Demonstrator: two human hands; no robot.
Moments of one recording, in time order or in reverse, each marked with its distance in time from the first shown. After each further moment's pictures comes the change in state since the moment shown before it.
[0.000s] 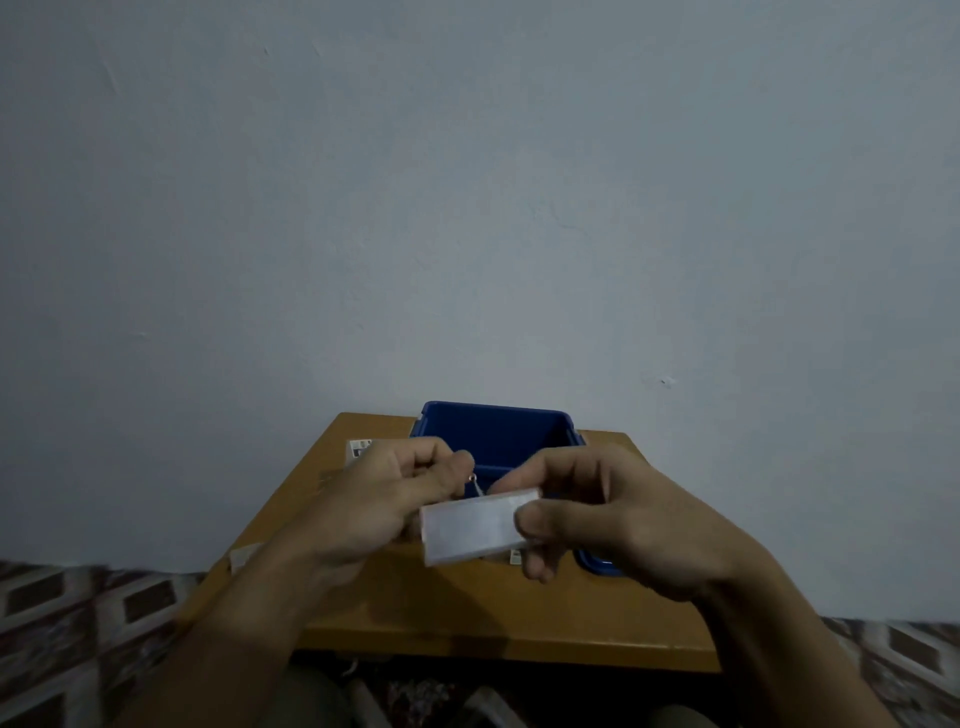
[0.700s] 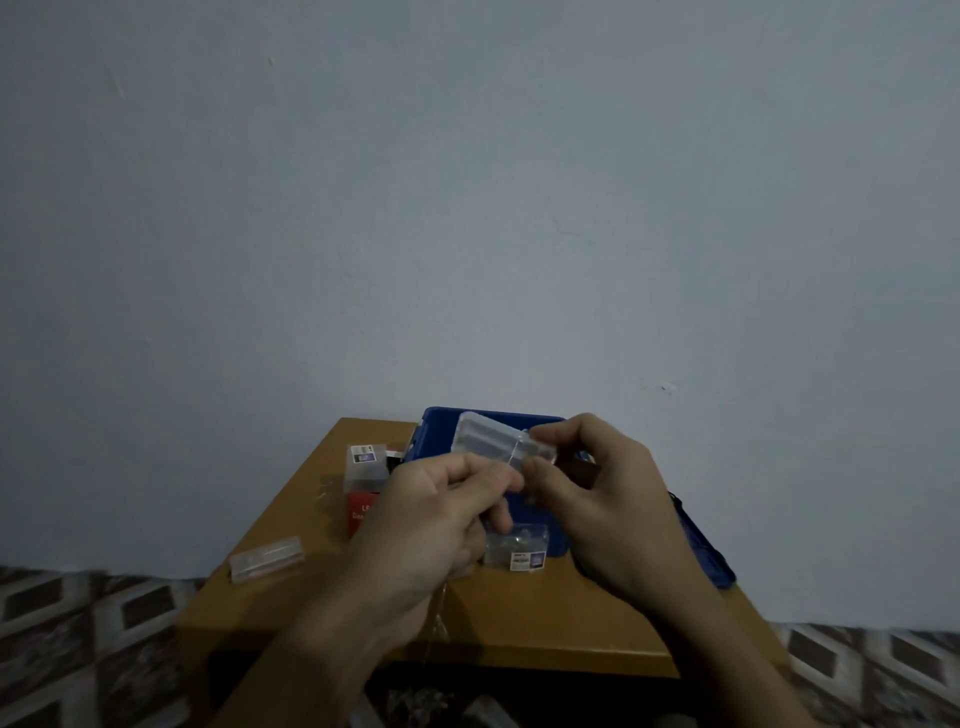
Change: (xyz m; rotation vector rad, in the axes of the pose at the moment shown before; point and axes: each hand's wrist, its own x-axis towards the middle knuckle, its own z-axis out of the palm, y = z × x) left_hand -0.022 0.019 0.044 -0.268 0.141 -0.022; right_hand 0.014 0.018 0.022 -0.383 0.701 -0.161
